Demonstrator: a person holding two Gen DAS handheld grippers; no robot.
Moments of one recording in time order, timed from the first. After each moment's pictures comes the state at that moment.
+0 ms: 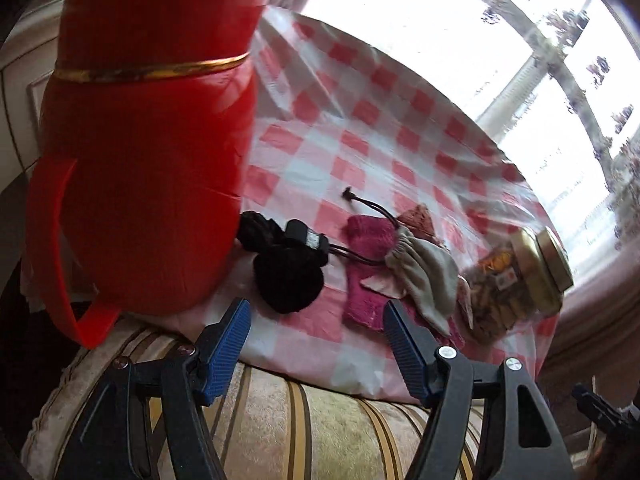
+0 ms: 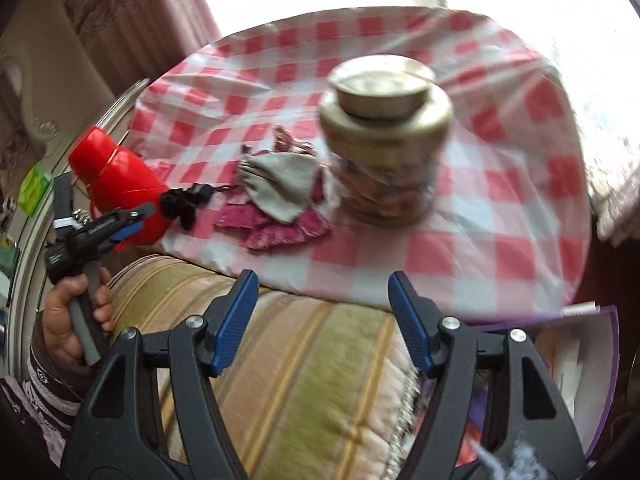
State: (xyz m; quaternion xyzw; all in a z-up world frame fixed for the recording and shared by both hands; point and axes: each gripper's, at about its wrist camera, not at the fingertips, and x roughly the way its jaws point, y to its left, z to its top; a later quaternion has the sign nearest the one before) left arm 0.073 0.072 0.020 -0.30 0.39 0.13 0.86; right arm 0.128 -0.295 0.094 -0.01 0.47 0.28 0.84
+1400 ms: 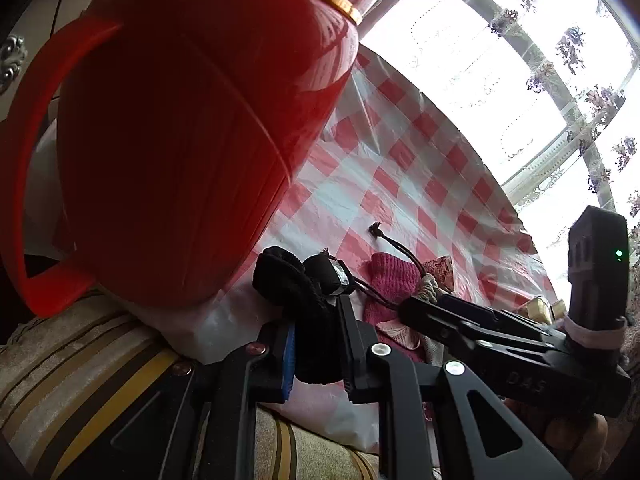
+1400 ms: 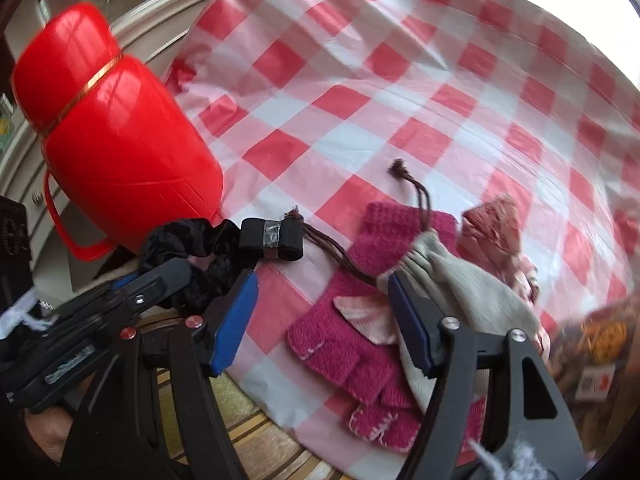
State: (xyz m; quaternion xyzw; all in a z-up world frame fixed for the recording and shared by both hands) left arm 0.051 0.081 -0.011 -0.39 0.31 0.18 0.85; right arm 0.208 -0.026 0.012 -0.20 0.45 0.45 0.74
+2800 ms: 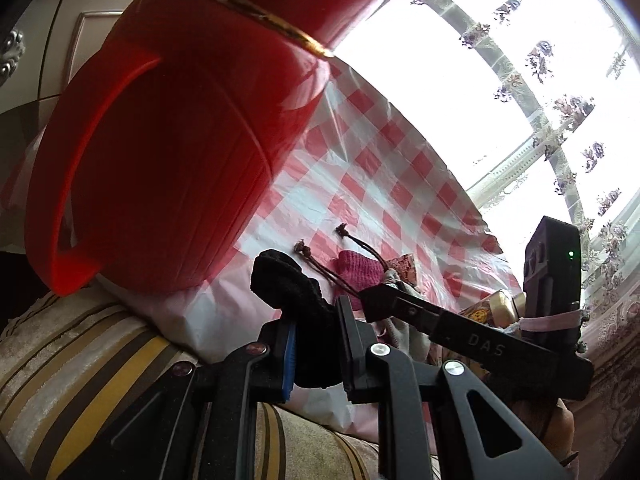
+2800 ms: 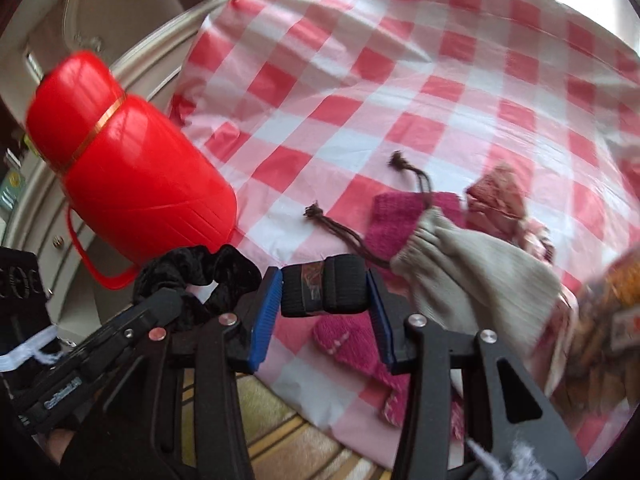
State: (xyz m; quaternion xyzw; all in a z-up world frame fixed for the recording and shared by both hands) left arm 0.042 0.071 0.001 -0.39 0.27 0.12 0.87; right arm 0.207 -0.063 0.021 -0.08 0.47 0.44 0.76
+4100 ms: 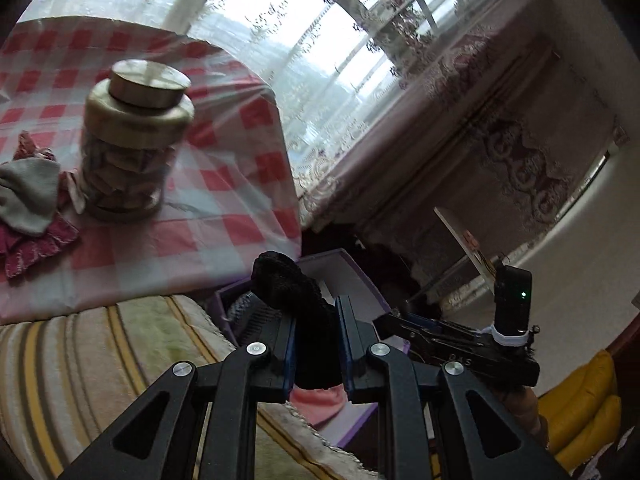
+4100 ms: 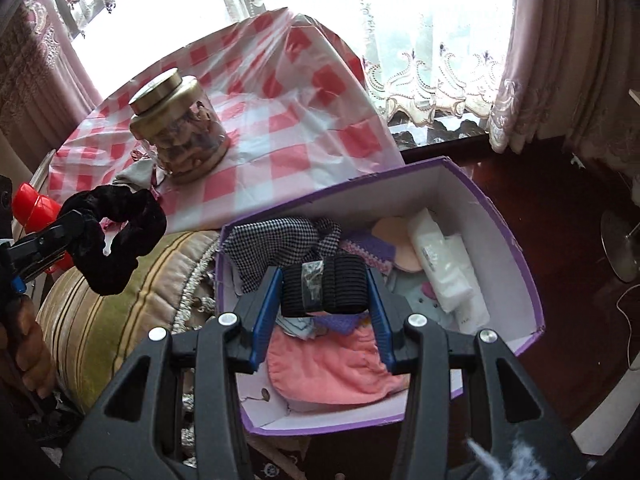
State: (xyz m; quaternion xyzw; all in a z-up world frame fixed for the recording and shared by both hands) left arm 0.051 -0.252 0.083 -0.20 0.40 -0.33 0.83; right arm 0.031 -0.533 0.038 0.09 0.46 0.08 0.88
